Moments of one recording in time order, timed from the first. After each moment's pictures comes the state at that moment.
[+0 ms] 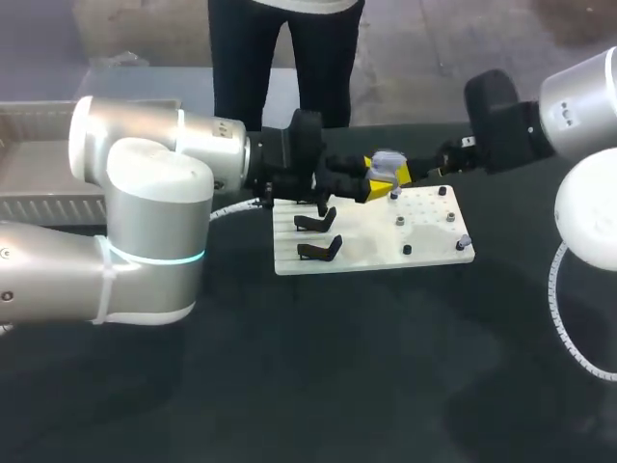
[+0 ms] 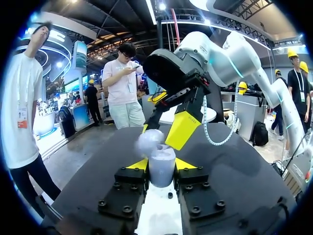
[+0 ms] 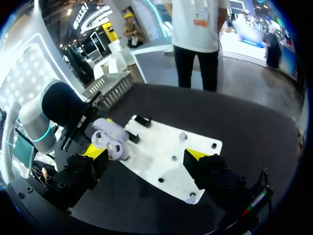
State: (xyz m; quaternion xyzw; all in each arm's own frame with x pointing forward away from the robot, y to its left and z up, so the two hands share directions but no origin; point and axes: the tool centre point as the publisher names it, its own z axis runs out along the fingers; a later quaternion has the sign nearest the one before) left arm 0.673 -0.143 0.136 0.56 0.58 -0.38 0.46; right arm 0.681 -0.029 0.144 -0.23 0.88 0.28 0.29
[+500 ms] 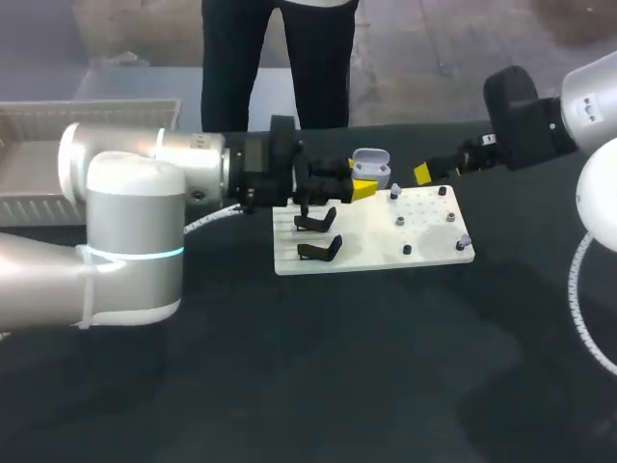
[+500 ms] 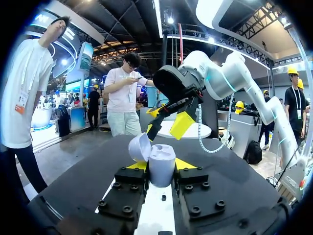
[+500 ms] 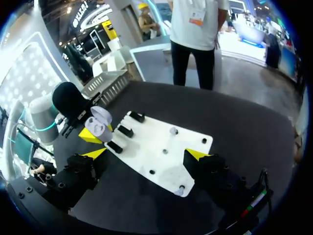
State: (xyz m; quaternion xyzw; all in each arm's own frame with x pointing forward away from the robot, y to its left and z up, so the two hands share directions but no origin) left arm 0.674 -0.122 0.136 0.50 0.56 -0.46 0.47; right arm 0.676 -0.057 0.143 -0.24 0.89 0.27 0.28
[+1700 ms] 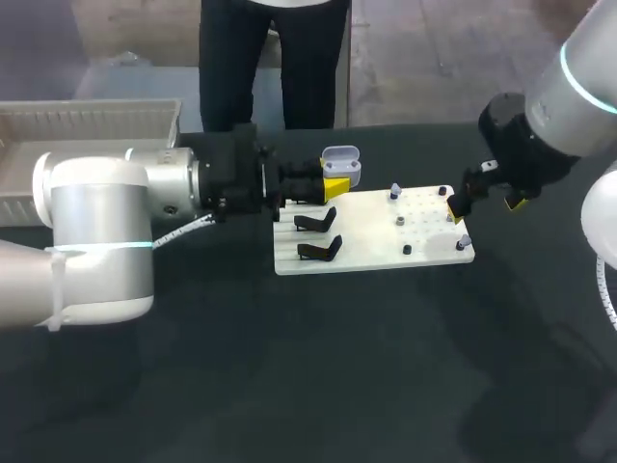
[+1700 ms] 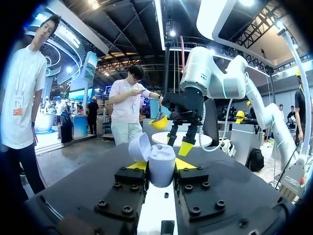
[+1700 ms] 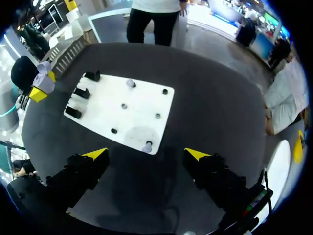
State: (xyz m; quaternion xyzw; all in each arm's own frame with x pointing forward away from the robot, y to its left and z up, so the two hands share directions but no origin) left arm 0.676 -0.090 0.141 0.48 0.54 -0.48 0.50; right arm 0.645 -0.110 0.102 -0.18 0.97 0.07 0.15
